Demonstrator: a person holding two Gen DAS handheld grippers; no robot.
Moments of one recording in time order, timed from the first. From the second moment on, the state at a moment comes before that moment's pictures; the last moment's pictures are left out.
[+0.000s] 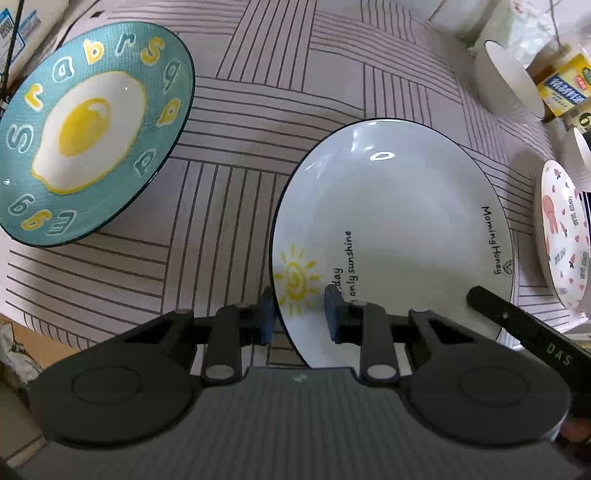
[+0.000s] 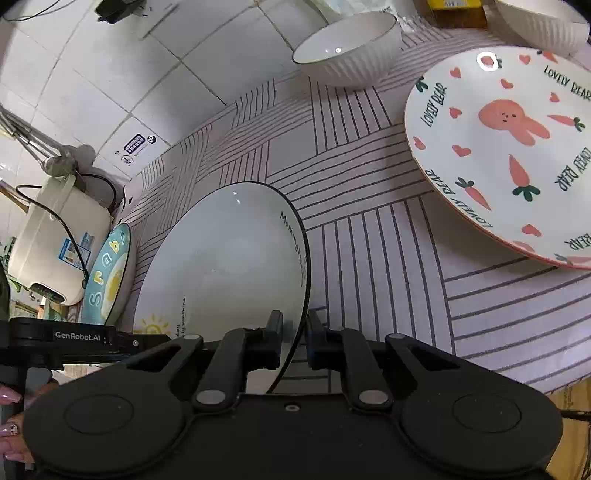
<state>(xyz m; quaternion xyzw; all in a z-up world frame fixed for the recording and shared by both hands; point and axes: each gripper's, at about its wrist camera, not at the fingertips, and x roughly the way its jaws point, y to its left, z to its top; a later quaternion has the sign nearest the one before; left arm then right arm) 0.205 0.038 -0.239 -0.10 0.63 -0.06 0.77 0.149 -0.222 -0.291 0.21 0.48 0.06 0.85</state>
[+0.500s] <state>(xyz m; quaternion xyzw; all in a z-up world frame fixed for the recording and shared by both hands) 0.227 0.024 -0.190 0.03 0.58 -0.14 0.80 0.165 -0.202 -0.259 0.17 0.45 0.09 0.87</state>
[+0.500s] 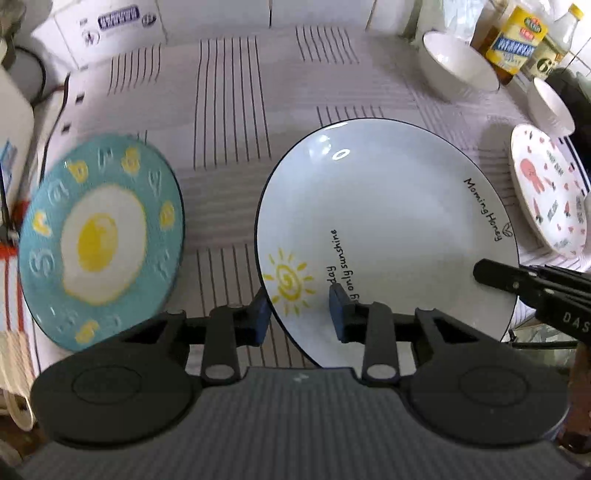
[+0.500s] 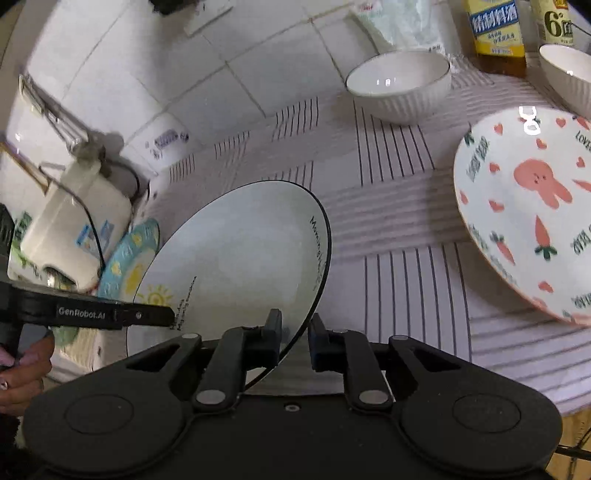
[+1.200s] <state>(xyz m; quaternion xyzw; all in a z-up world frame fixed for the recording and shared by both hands) 0.329 0.033 -0.194 0.04 0.57 -0.19 0.80 0.252 -0.191 -0.258 0.13 0.41 0.07 0.90</state>
